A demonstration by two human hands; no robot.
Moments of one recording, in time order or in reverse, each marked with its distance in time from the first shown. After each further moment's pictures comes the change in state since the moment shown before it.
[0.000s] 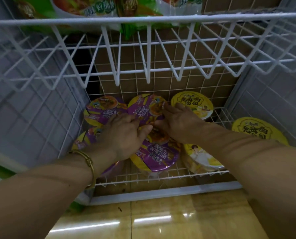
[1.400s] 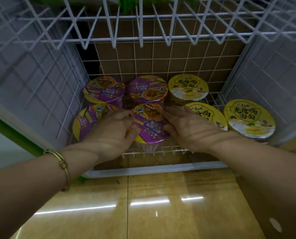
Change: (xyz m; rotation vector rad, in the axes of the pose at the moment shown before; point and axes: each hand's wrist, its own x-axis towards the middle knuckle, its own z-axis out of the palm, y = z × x) left_hand -0.076 0.018 -0.014 -0.191 -0.153 -0.042; right_hand -0.089 0.001 0.011 -0.038 -0.008 -0.217
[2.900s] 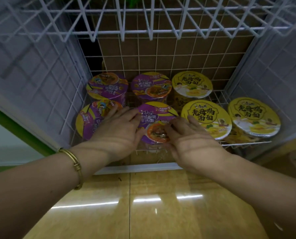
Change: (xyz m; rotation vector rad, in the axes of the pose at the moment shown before) left_hand 0.005 0.004 0.011 0.296 0.028 0.050; right_hand -0.024 -0.022 0.044 -0.203 0.241 0.004
